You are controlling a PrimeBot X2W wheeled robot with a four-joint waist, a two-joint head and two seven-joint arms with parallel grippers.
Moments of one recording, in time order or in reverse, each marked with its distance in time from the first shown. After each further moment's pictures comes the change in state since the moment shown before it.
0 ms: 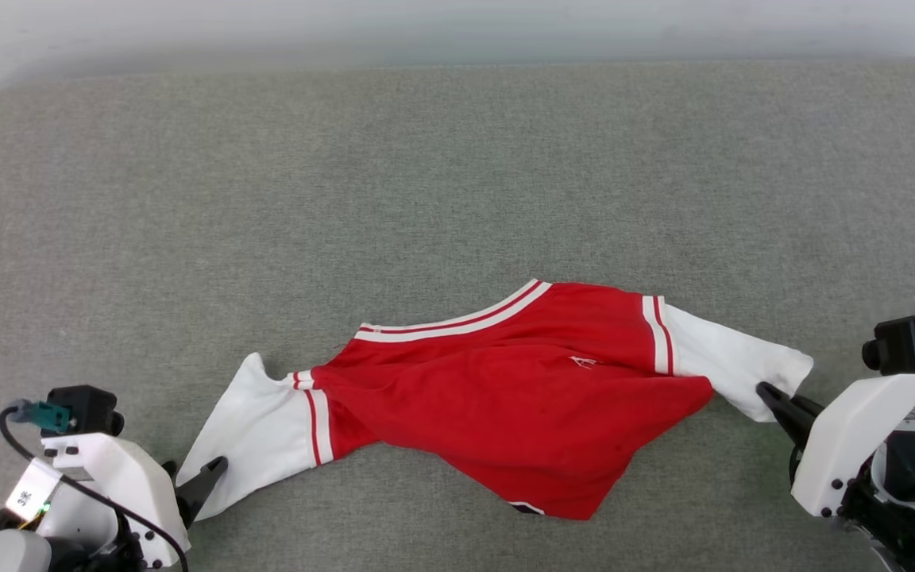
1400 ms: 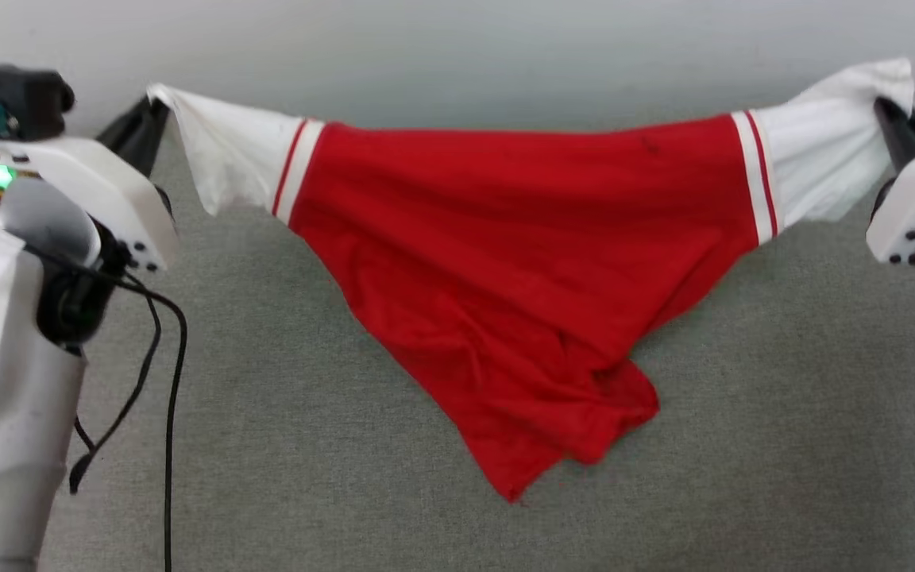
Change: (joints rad) left arm -0.644 -0.027 -0.105 0.240 0.214 -0.106 -0.445; right arm -0.524 -0.105 -0.010 0.334 -0.197 0.000 -0.334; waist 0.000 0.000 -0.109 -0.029
